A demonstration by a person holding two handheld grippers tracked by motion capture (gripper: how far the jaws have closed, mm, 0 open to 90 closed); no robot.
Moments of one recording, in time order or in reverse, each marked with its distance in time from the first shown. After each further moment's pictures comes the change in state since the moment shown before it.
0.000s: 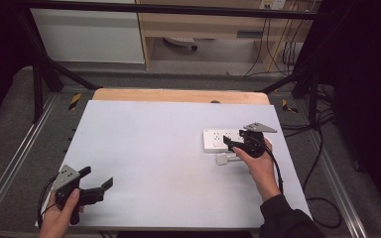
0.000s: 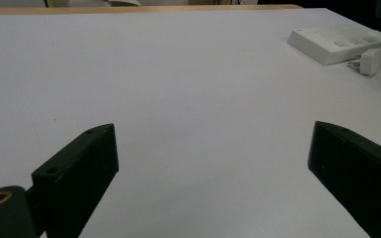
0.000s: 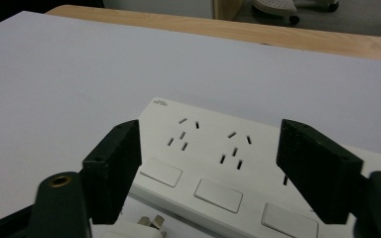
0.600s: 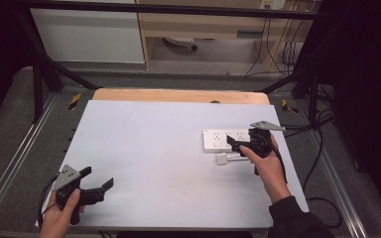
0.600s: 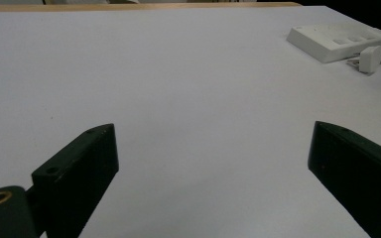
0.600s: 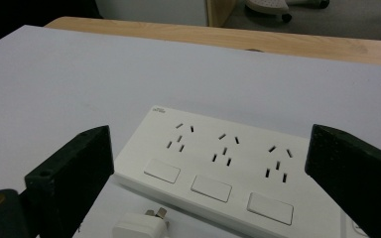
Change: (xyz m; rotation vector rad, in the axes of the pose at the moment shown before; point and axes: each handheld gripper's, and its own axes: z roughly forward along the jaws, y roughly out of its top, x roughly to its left) left arm 0.000 0.000 0.001 0.008 0.001 0.001; right arm -0.003 0.011 -0.025 -0.004 -0.015 0.041
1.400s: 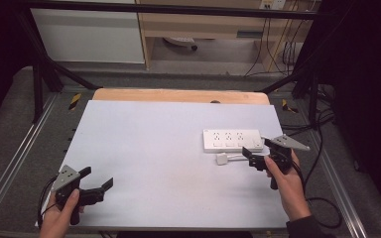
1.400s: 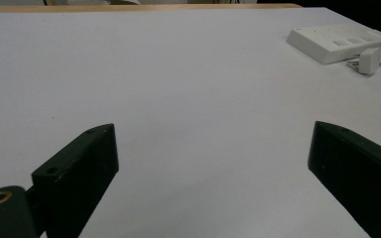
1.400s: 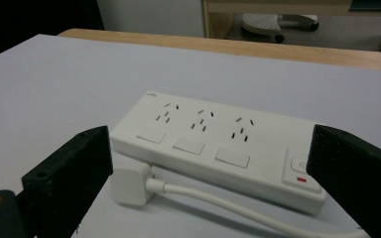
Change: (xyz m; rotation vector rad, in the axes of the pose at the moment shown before) left arm 0.000 0.000 -0.001 -0.005 0.001 -0.002; right arm -0.019 -0.034 -0.056 -0.079 0.002 -0.019
